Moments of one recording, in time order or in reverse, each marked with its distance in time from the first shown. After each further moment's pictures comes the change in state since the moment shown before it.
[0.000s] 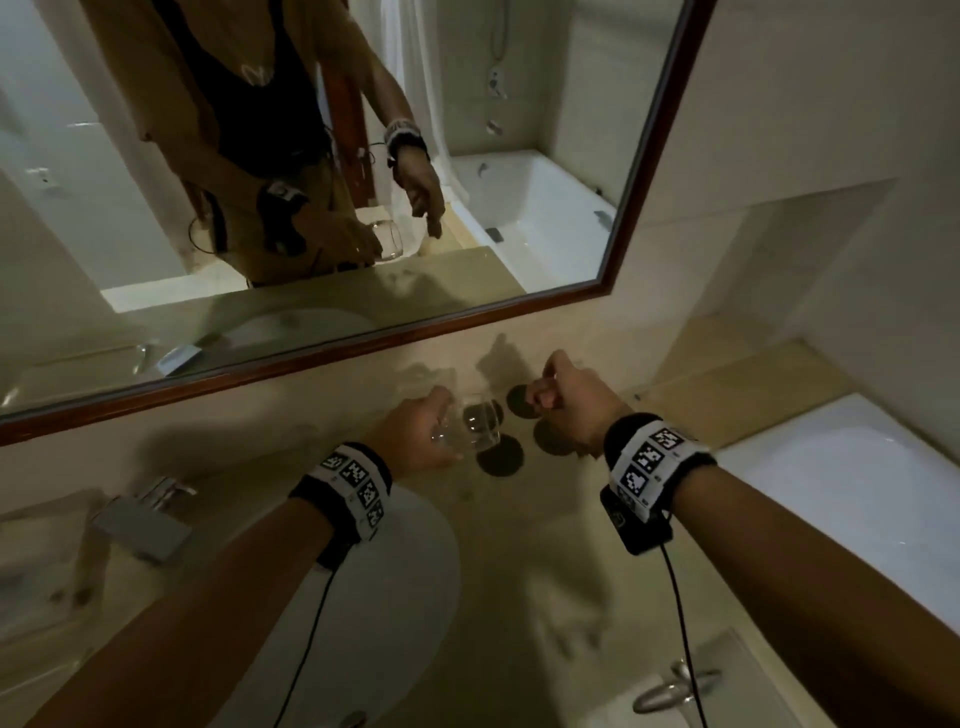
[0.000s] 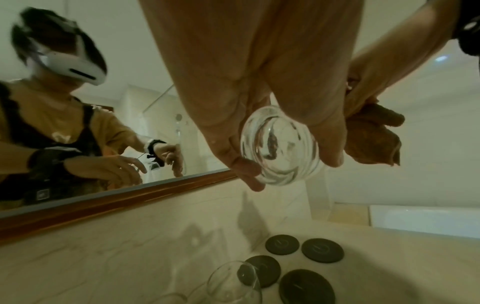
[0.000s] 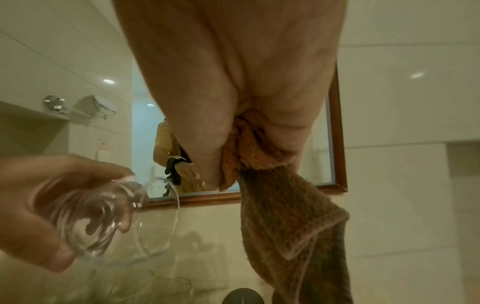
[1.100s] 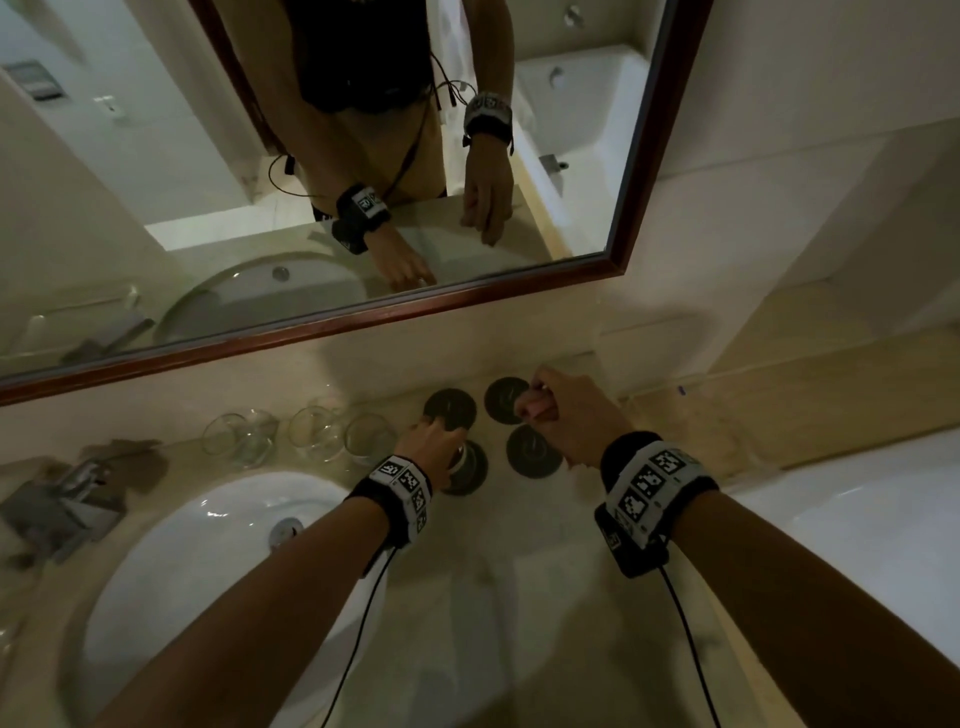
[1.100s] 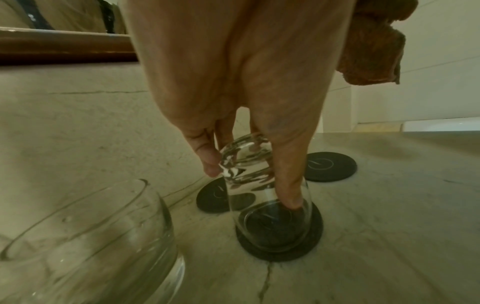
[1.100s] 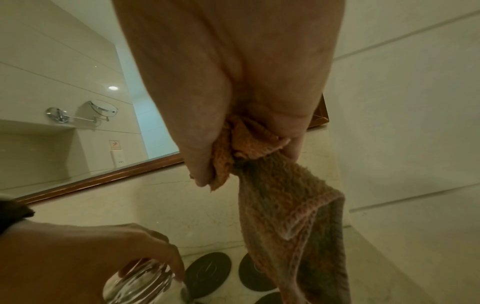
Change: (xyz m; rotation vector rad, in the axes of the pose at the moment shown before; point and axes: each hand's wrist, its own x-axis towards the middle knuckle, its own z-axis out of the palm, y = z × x) left_hand 0.158 0.012 0.133 0.608 -0.408 -0.390; right_hand 0.132 0.164 0.009 0.195 -0.190 -0.215
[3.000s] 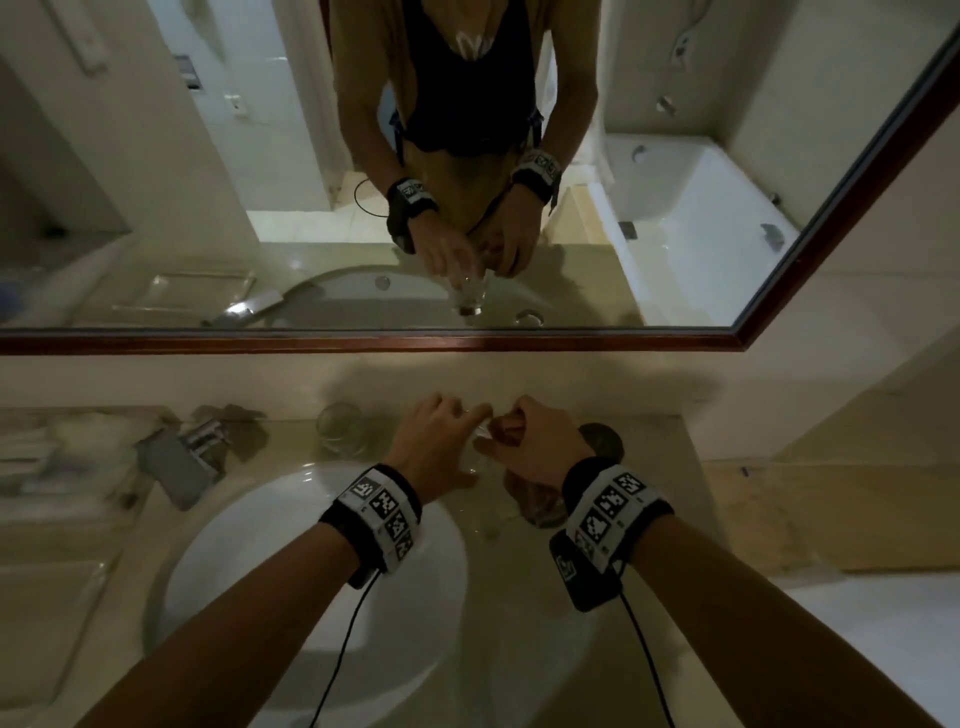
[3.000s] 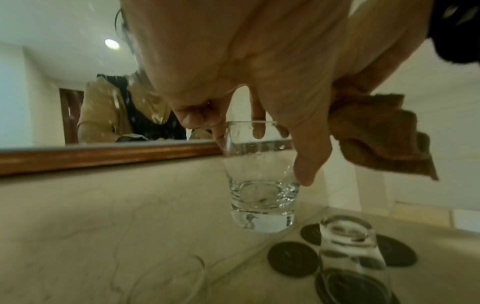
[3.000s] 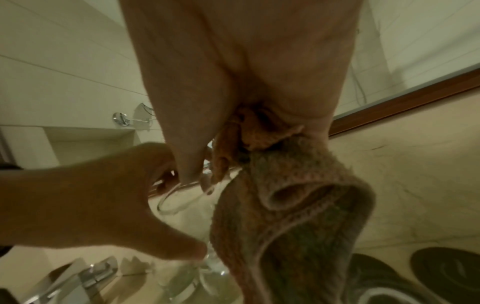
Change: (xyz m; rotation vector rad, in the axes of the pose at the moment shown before) left_hand -0.102 -0.118 -0.008 -0.139 0.568 -0.057; right_hand 0.035 -0.161 0.093 -0.063 -0.130 0.043
